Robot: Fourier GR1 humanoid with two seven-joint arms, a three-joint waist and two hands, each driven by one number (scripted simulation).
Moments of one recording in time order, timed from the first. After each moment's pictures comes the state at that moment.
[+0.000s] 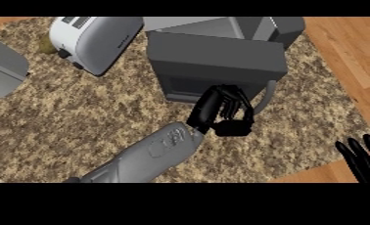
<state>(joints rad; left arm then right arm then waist) -0.82 0.00 -0.95 -0.92 0.55 0.56 -0.27 0.47 -0.41 -0.03 -2.08 -0.54 0.47 -0.32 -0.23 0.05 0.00</state>
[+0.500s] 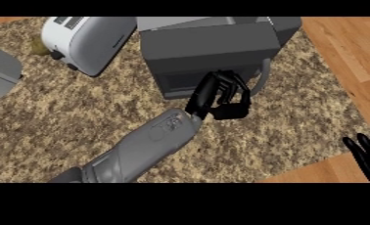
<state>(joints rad) -0.90 0.00 -0.91 -0.82 0.70 0.52 -0.32 0.45 -0.44 -0.05 -2.11 -0.59 0.45 -0.28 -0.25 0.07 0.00</state>
